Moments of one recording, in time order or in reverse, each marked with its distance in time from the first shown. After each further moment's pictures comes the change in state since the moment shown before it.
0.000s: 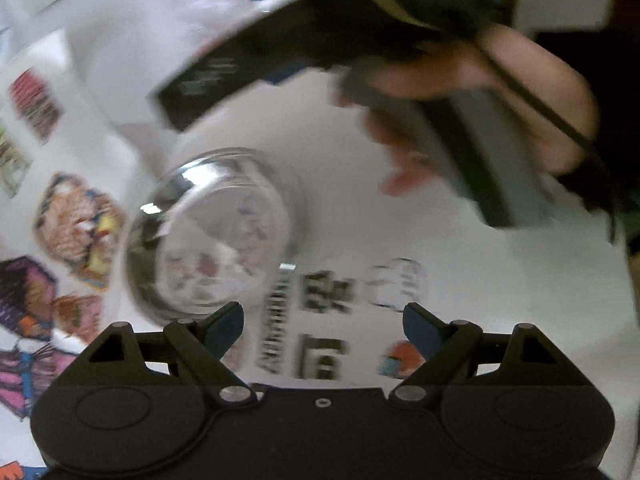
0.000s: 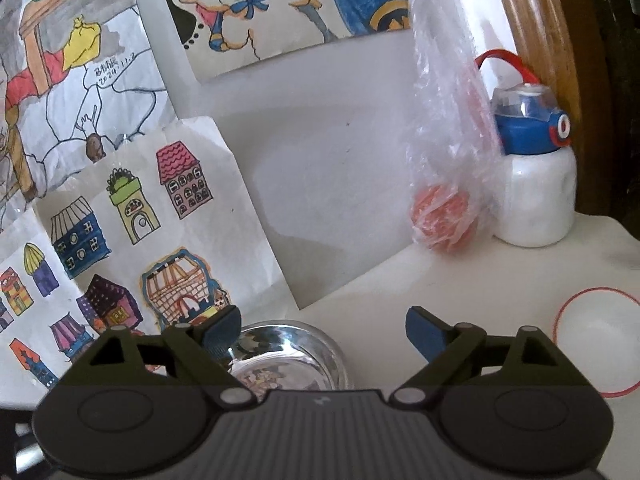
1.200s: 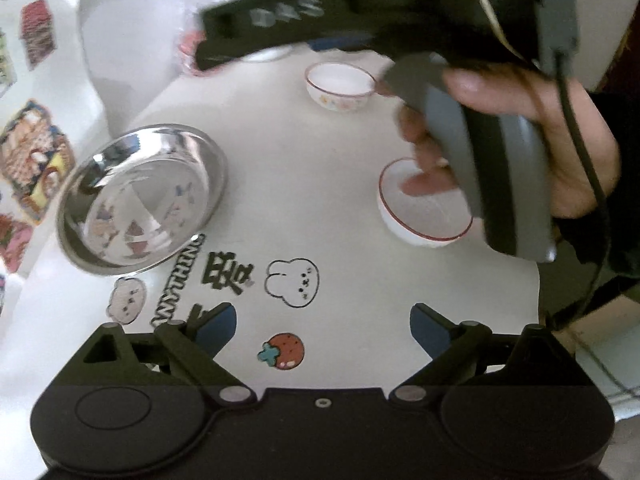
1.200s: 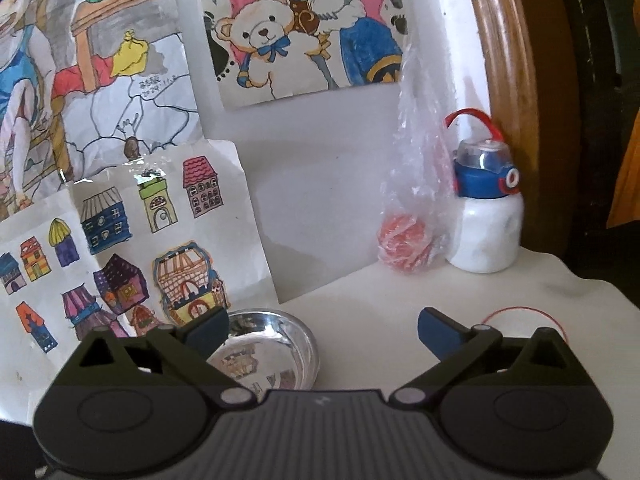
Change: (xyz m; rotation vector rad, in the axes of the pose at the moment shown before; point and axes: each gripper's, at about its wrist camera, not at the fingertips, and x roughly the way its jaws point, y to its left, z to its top) left arm -0.033 -0.024 -0.039 -0.260 -0.112 -0.178; right arm -0.073 0.006 -0.009 -0.115 -0.048 -0.082
